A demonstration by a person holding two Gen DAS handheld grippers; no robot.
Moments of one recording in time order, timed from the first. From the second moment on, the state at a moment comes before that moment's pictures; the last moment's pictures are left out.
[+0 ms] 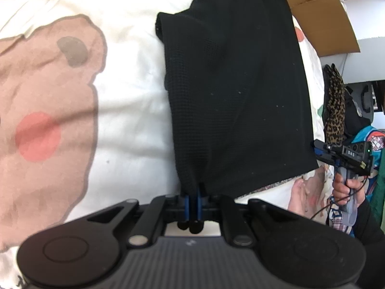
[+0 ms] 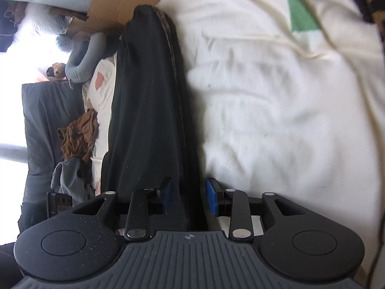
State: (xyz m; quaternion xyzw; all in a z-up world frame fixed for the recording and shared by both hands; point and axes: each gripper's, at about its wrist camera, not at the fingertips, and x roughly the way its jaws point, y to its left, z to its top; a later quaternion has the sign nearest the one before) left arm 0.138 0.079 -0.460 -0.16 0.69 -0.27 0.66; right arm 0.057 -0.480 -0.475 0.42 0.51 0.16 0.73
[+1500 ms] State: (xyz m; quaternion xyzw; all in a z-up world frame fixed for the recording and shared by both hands) left arm 0.088 0.073 -0.374 -0.20 0.66 -0.29 0.66; right arm -0.006 -0.458 -0.385 0.38 0.51 0.20 0.74
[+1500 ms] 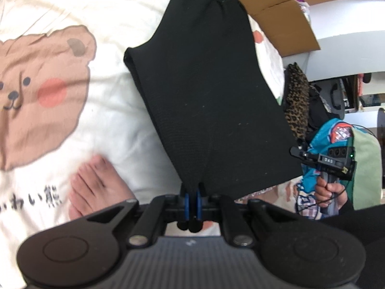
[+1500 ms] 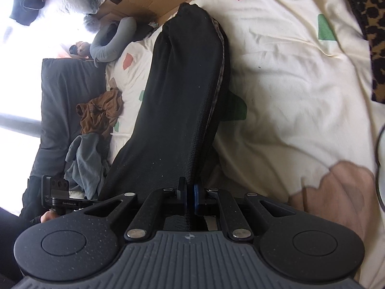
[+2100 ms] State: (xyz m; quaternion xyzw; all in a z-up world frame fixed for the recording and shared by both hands) left arm 0.073 0.068 -0.377 -0.24 0.66 -0.29 0.66; right arm -0.025 -0.463 -0.383 0.39 0.53 0.18 0.73
